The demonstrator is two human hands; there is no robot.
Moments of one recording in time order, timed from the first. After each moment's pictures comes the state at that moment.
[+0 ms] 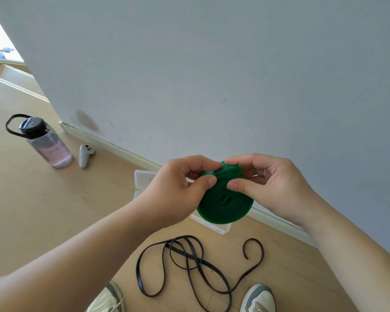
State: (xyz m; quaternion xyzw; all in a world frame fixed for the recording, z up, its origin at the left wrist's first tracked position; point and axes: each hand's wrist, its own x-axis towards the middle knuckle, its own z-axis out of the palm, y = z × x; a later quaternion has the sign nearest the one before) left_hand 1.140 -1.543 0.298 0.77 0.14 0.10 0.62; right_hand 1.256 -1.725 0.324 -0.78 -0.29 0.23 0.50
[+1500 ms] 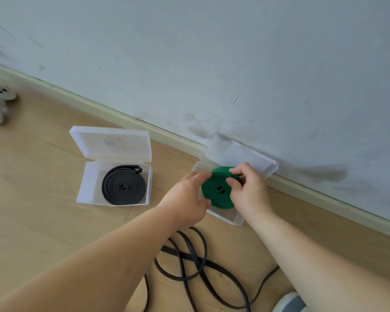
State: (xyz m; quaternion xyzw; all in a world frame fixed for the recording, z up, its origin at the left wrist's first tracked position) left_hand 1.268 -1.537 -0.069 0.86 0.15 -0.16 0.46; right_hand 1.357 -1.698 -0.069 -0.91 -0.08 0.17 0.37
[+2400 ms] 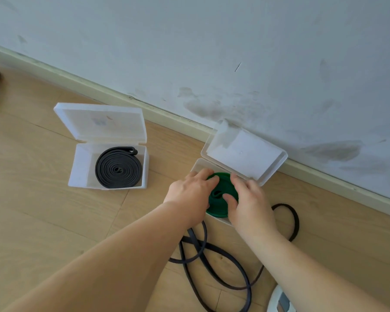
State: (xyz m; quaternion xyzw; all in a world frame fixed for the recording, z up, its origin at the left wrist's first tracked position) left_hand 1.261 -1.566 -0.092 0.95 0.01 -0.22 0.21; right_hand 1.300 -1.734 -0.091 -0.95 -0.20 0.17 0.18
